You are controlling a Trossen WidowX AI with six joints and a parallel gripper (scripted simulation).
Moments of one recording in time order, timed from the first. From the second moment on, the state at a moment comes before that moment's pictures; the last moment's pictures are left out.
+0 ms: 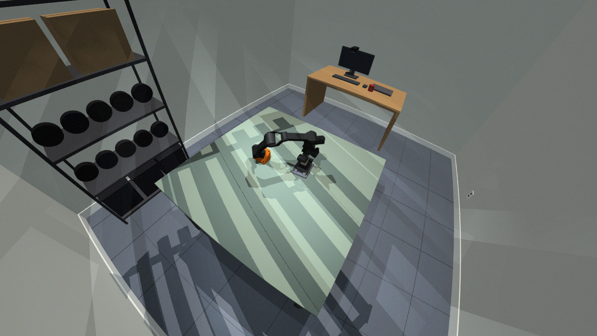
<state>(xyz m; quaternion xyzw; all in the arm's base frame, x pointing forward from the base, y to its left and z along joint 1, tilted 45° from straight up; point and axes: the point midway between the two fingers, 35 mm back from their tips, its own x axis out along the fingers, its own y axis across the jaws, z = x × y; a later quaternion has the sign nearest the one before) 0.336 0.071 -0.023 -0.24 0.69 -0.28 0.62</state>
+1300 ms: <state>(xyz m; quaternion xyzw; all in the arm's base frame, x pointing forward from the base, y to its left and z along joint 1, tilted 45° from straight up) 0.334 0.063 -0.031 -0.24 0.70 -0.27 0.62</state>
